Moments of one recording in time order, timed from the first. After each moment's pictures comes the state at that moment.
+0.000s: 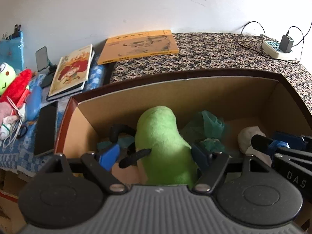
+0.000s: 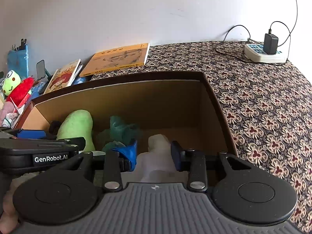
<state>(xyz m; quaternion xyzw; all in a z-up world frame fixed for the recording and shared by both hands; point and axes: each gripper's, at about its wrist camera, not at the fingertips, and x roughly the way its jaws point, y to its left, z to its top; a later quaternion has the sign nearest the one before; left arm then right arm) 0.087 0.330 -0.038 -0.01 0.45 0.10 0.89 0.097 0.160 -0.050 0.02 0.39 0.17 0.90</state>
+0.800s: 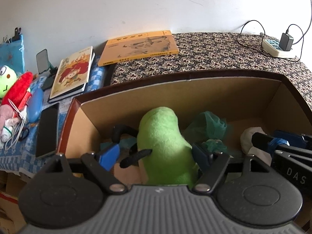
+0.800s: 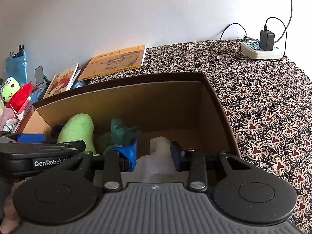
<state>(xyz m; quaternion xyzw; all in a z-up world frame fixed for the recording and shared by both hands) 0.086 0.328 -0.037 0.00 0.44 0.10 0.89 0.098 0.161 -0.053 0.03 0.39 0.17 0.90</state>
